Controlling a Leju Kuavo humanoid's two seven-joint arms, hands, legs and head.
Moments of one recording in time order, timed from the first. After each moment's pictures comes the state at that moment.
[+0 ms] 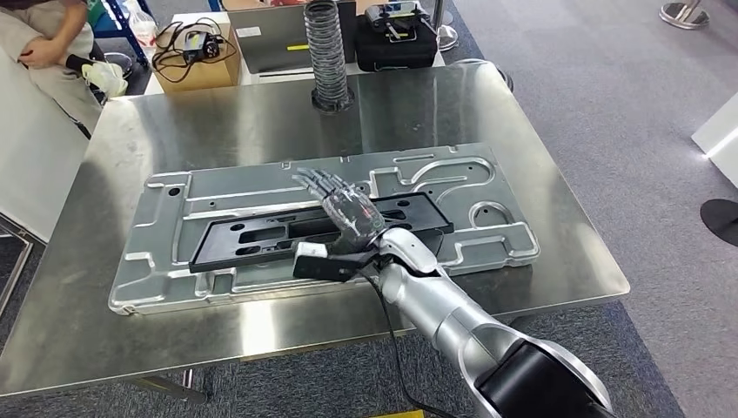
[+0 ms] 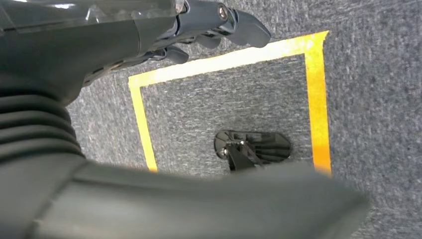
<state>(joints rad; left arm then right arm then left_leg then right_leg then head) -0.09 -0.05 1.26 -0.22 -1.00 0.04 -0.39 -0.84 0.26 0.62 -0.53 0.65 -0.44 -0.66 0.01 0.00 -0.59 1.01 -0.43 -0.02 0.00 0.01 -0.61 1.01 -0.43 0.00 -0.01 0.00</state>
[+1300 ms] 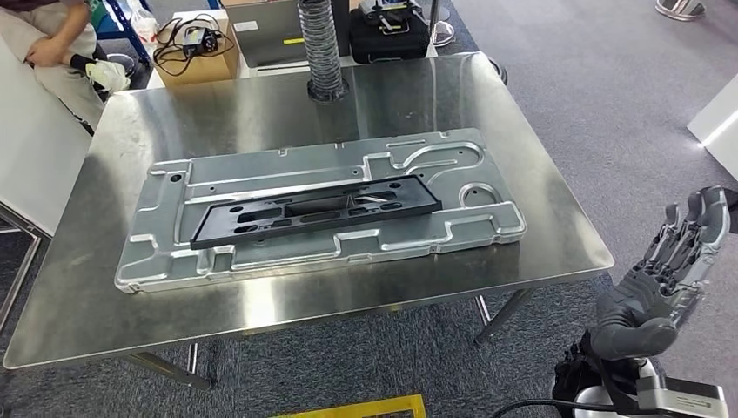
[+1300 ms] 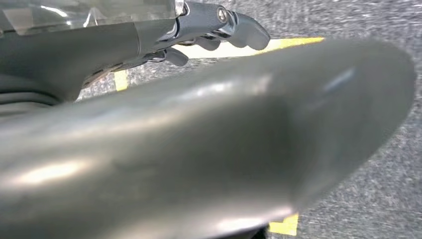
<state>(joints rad) -0.08 -0.05 1.32 -0.22 -0.88 -0.02 -0.49 0.08 -0.15 0.13 -2.07 0.19 -0.68 -0.70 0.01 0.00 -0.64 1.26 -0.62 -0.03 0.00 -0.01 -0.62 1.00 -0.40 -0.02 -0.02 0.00</state>
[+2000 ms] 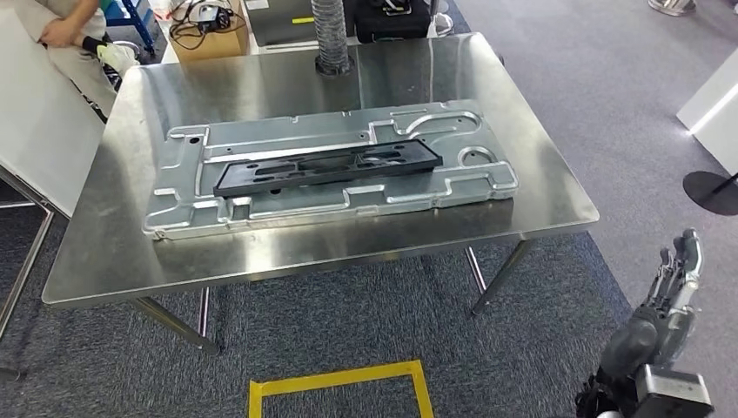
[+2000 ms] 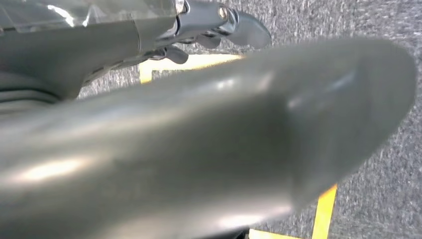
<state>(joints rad) -0.09 -0.05 1.36 -0.22 -0.89 -0.01 -0.50 0.21 -0.11 -0.05 -1.95 0.18 -0.60 -0.70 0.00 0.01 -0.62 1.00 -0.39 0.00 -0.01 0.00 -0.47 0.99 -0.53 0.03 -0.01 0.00</state>
